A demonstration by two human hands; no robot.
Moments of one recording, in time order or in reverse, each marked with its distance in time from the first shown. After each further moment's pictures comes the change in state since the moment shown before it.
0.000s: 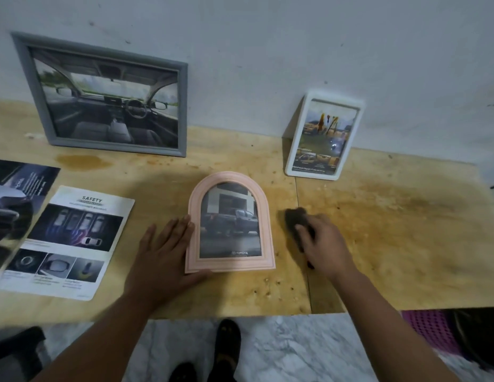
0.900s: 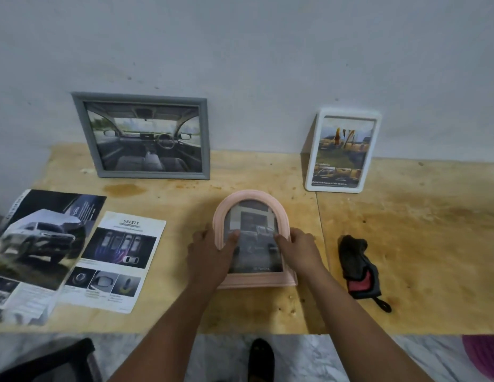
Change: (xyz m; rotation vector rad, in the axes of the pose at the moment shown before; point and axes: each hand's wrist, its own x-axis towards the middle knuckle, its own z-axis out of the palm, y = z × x) left_hand 0.059 0.058 -0.040 -0.618 -0.021 -0.681; right_hand 0.031 -0.056 0.067 0.364 -0.243 0.404
